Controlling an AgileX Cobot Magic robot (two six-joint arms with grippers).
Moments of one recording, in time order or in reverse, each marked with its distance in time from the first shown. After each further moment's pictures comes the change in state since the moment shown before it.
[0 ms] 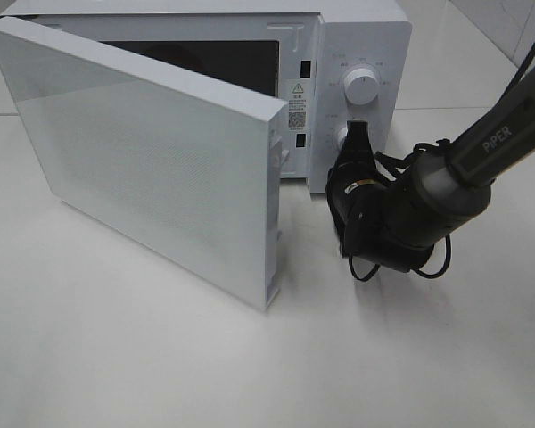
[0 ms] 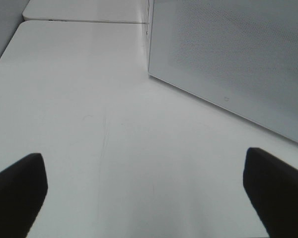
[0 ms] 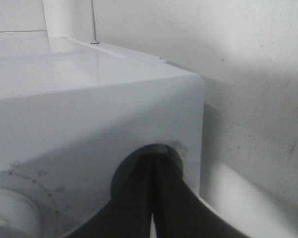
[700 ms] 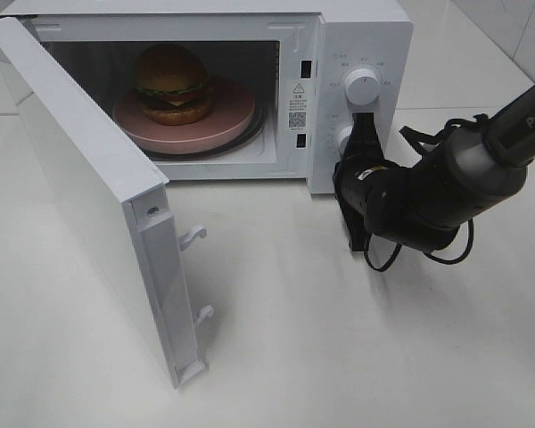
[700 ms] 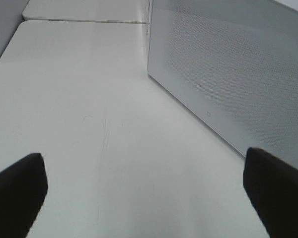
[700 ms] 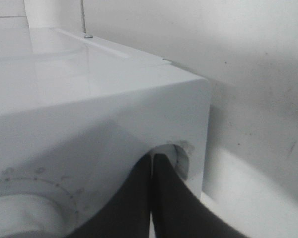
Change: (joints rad) left arm 0.000 0.000 0.000 0.000 0.000 0.000; right arm -0.031 -0.099 0.047 -0.055 0.152 -0.028
